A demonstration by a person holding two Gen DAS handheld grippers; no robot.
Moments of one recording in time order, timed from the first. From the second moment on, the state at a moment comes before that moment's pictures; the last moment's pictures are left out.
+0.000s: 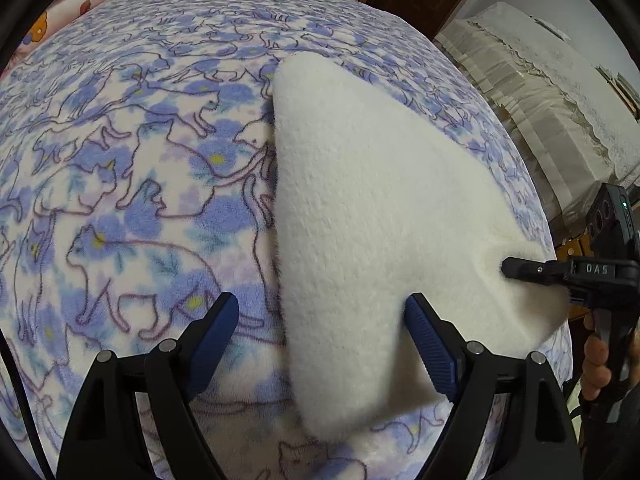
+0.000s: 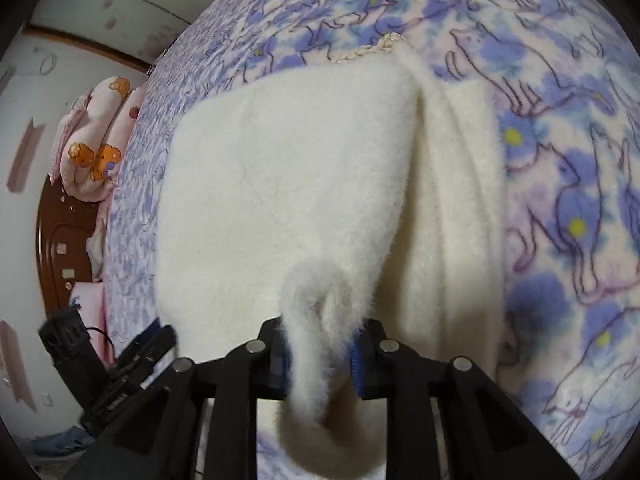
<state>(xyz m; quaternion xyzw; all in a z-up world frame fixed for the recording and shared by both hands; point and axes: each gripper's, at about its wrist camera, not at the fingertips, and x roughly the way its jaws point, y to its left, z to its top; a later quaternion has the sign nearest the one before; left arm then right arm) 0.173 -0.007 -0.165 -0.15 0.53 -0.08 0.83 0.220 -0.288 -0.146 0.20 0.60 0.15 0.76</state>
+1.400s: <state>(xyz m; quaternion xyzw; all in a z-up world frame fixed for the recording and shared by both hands) 0.271 -0.024 -0.169 -0.18 0.53 -0.14 0.82 0.278 -0.349 -0.147 0.18 0.50 0.06 0.84</state>
